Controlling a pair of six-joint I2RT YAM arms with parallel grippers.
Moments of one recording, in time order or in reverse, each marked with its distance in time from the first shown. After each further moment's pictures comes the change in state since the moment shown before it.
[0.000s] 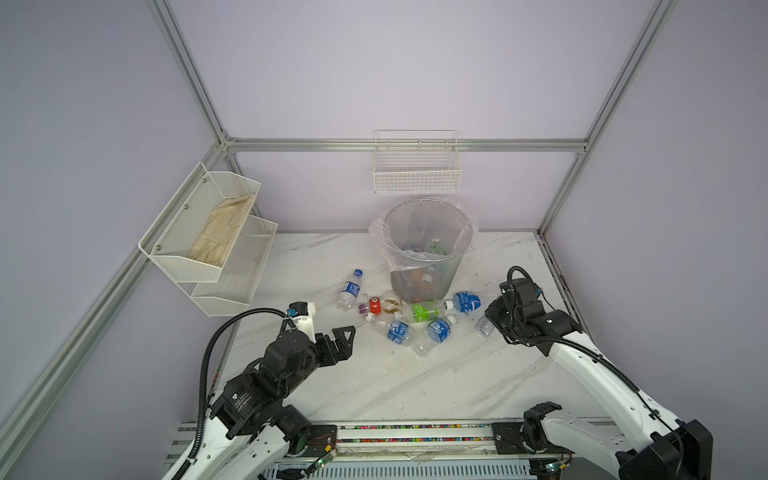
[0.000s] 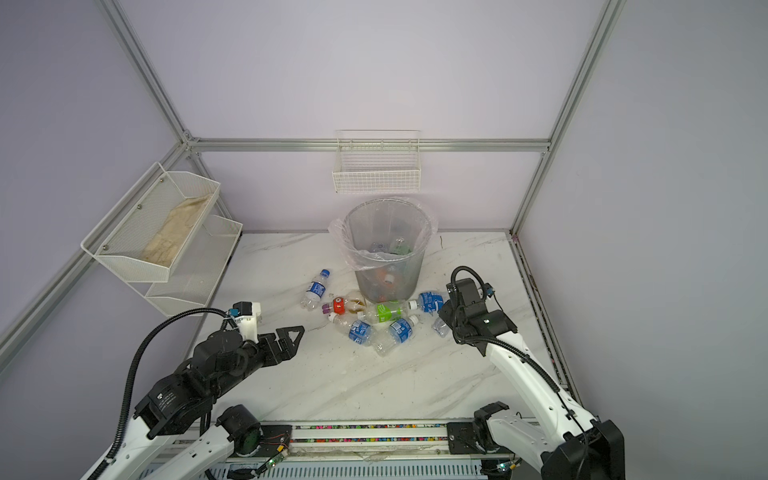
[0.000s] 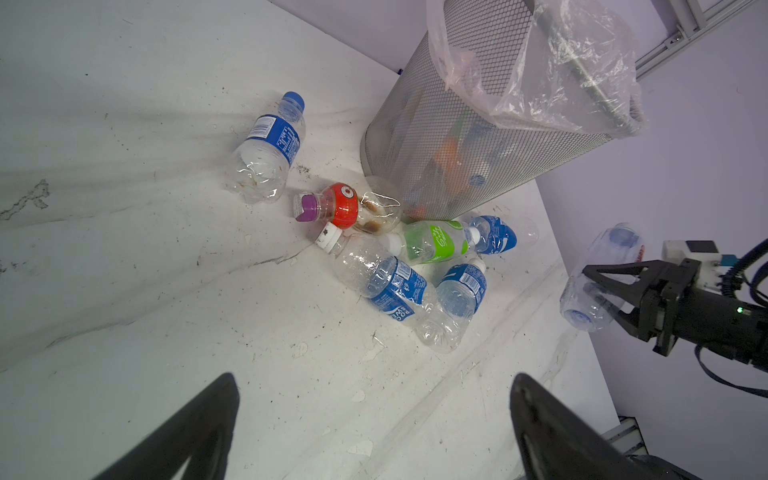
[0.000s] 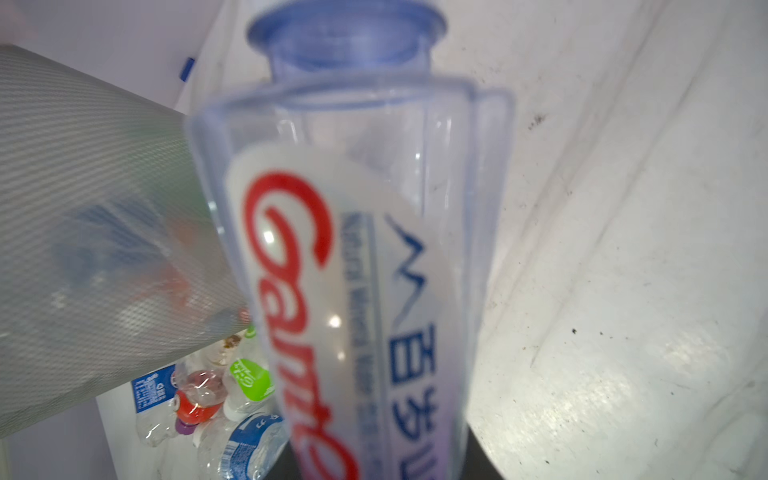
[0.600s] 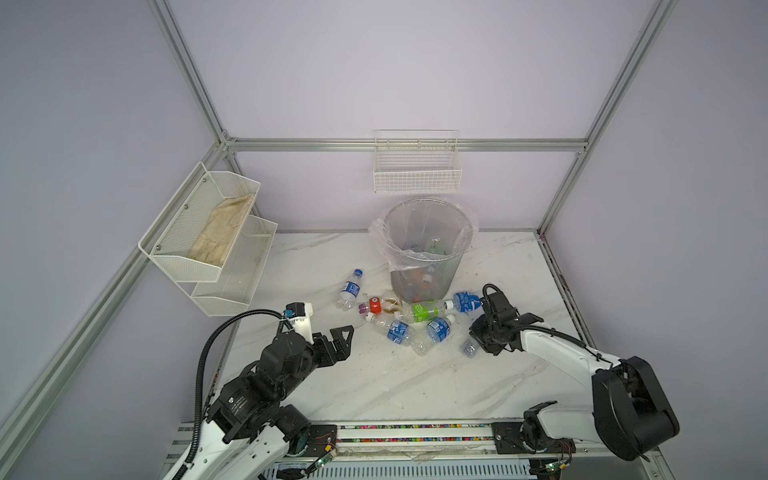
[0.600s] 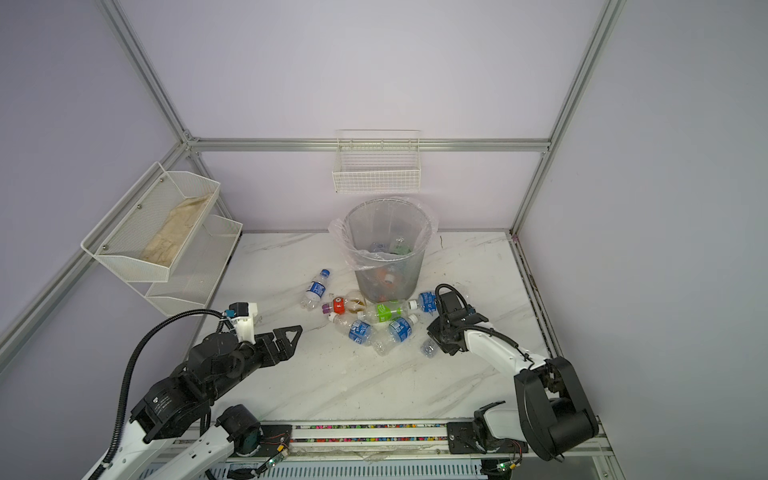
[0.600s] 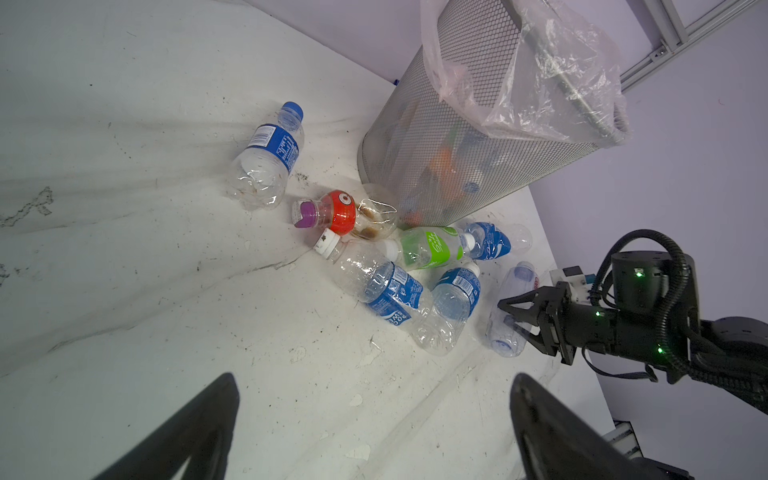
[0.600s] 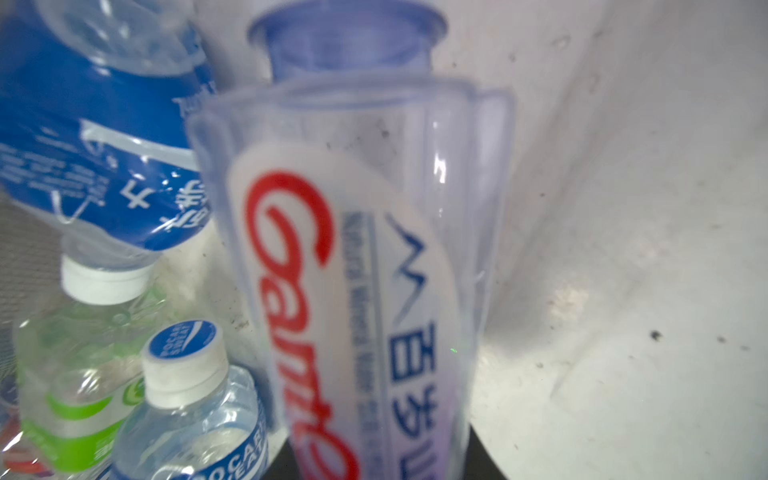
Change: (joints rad) left arm 0.000 -0.024 0.000 0.000 -0.008 0.000; right arm 0.000 0.255 -0.218 0.209 -0.144 0.118
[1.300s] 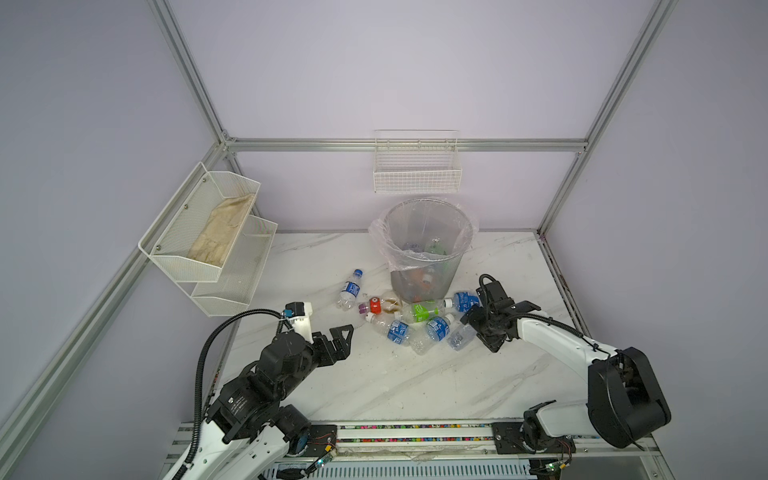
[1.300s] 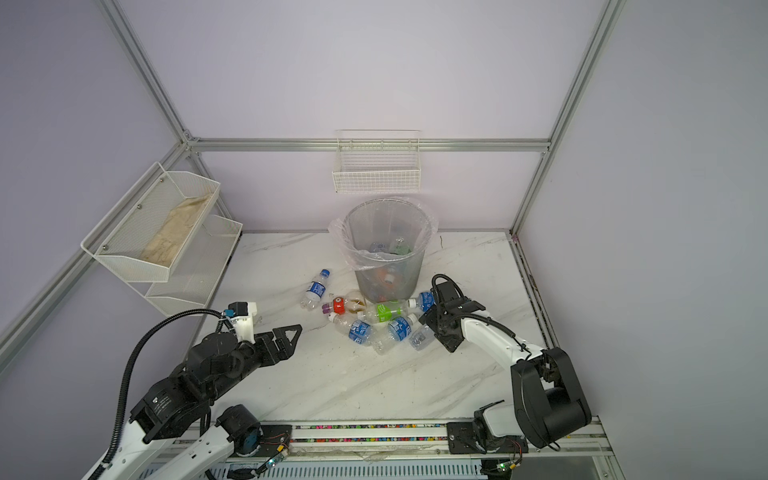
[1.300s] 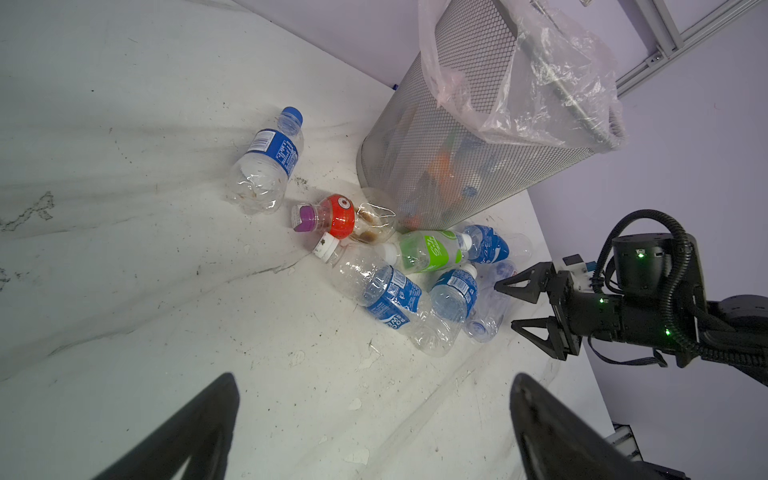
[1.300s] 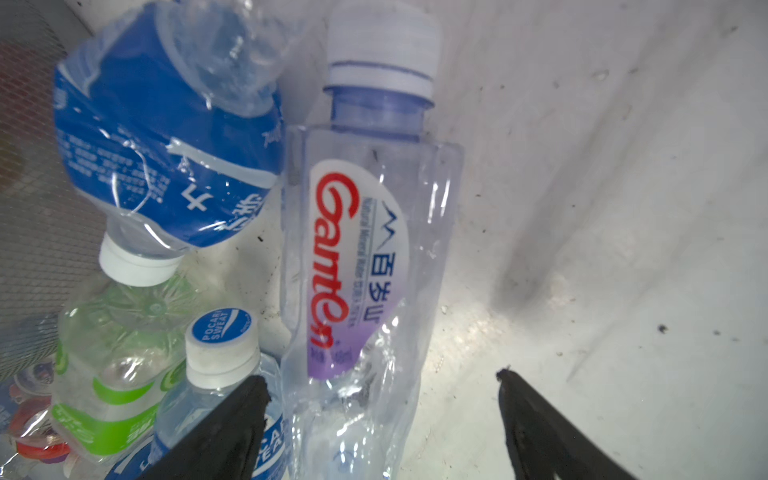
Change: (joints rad) left arm 0.000 -0.002 0.001 0.007 -0.006 0.000; right arm 0.000 0.130 0.133 -0.077 -0.028 -0.047
